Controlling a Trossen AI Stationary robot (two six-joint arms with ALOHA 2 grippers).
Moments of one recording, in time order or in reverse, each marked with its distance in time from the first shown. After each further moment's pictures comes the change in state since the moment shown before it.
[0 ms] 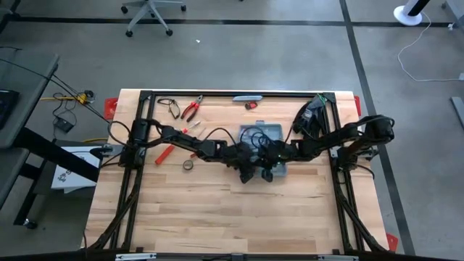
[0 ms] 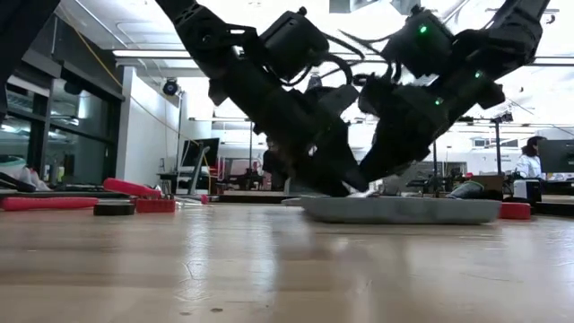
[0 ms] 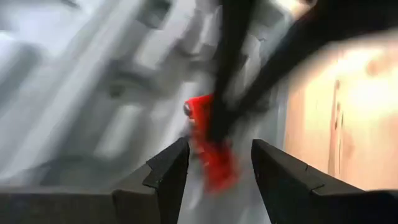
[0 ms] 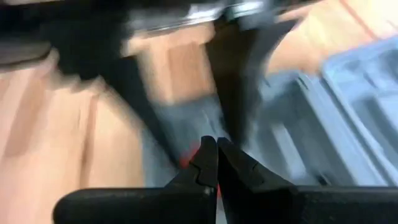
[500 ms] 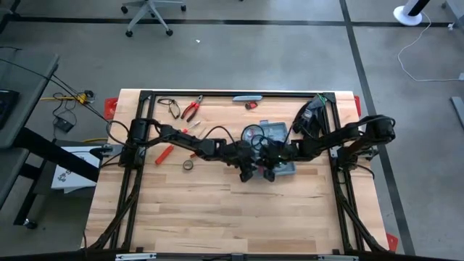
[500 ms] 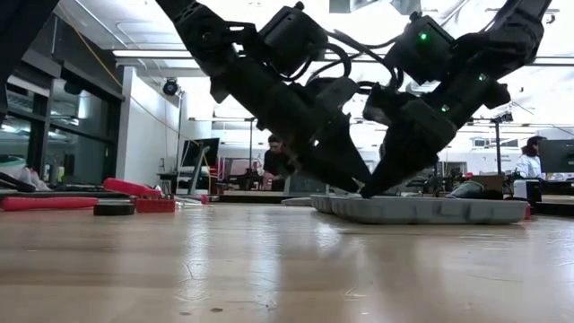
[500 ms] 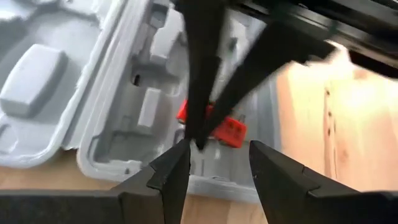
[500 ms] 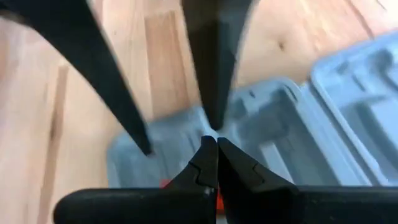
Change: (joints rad) left arm 0.000 -0.007 0.000 0.041 0.005 0.096; right arm -0.014 -0.016 -0.004 -0.091 0.036 -0.042
